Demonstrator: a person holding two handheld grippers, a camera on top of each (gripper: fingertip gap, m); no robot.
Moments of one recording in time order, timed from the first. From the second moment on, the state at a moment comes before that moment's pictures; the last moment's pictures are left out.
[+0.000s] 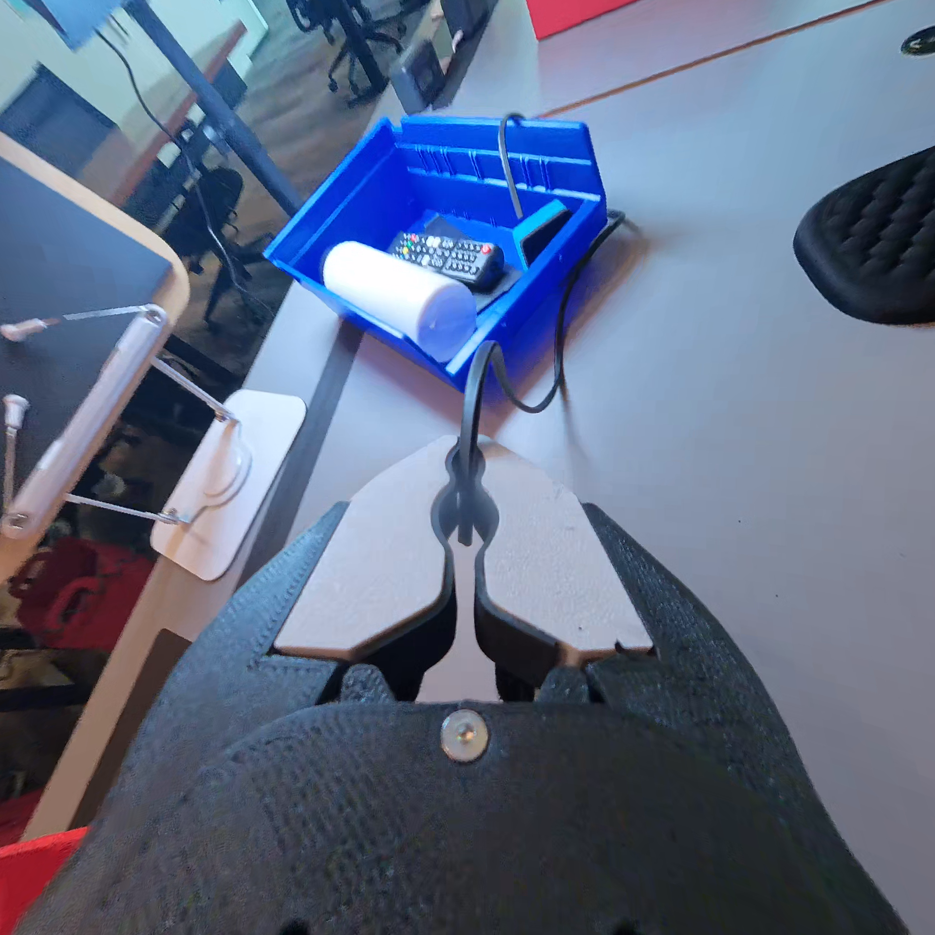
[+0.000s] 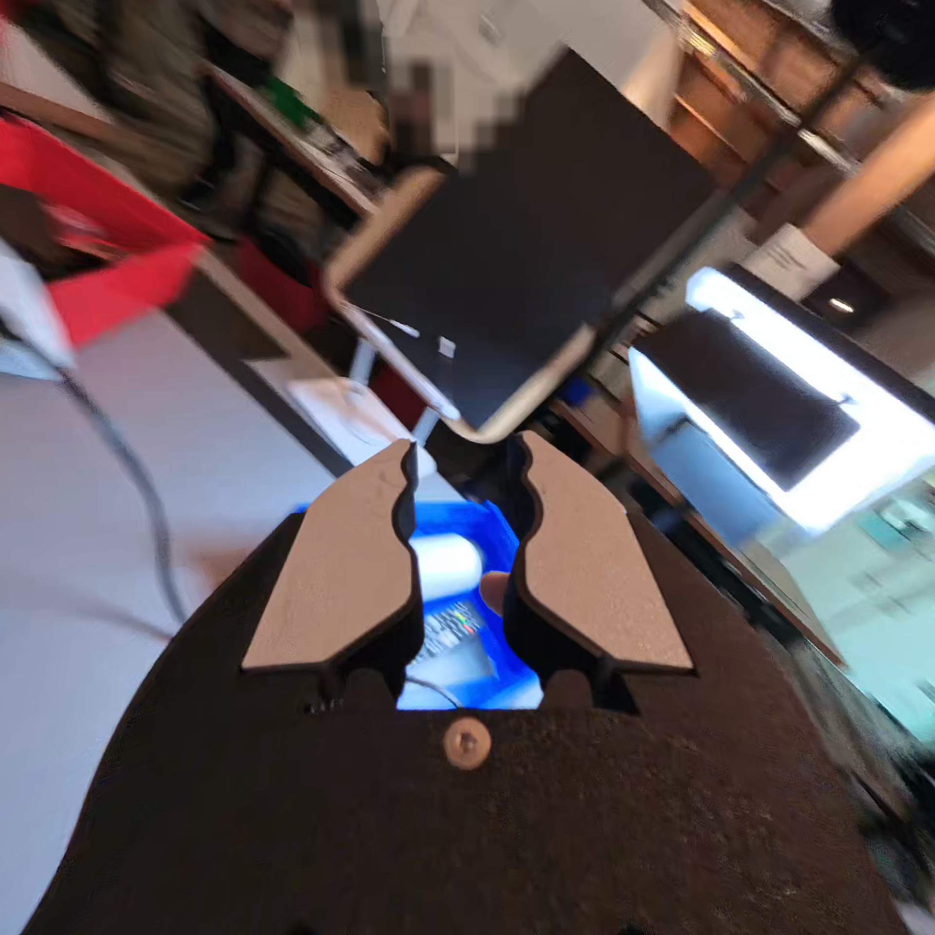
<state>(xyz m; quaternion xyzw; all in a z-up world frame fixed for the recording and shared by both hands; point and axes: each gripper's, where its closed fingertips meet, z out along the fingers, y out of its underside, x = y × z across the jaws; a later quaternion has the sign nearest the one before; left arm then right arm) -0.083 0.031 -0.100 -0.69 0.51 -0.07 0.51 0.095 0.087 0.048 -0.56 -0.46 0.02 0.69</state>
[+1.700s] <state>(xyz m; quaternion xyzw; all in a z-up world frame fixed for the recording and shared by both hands) -0.107 0.030 -0.052 -0.64 0.49 0.09 0.59 -0.085 0.044 -0.052 -0.50 -0.59 0.05 0.63</state>
